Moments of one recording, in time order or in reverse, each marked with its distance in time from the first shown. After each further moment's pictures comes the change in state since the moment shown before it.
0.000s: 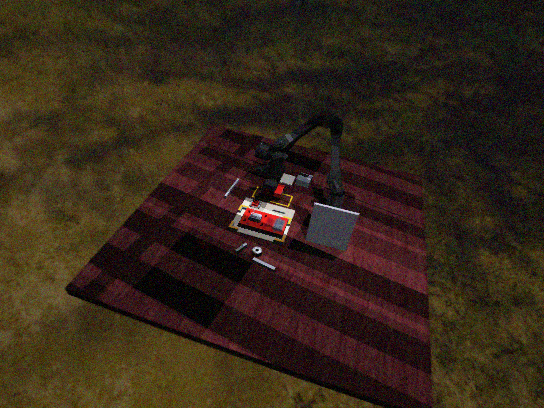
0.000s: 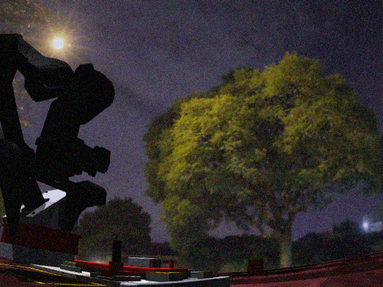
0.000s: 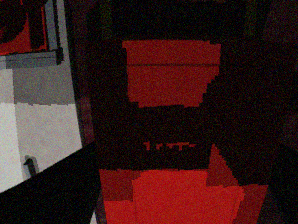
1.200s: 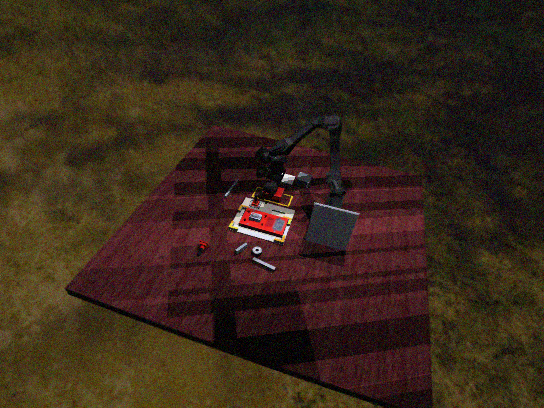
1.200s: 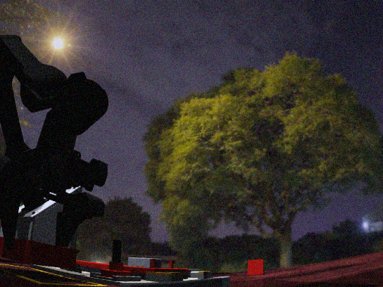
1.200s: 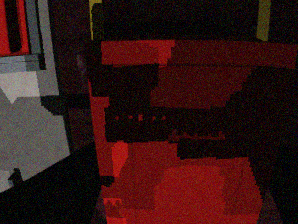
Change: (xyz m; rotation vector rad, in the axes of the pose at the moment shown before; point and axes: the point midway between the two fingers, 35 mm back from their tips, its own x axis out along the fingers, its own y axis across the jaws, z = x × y) arm 0.019 -0.001 -0.002 0.000 0.000 -0.002
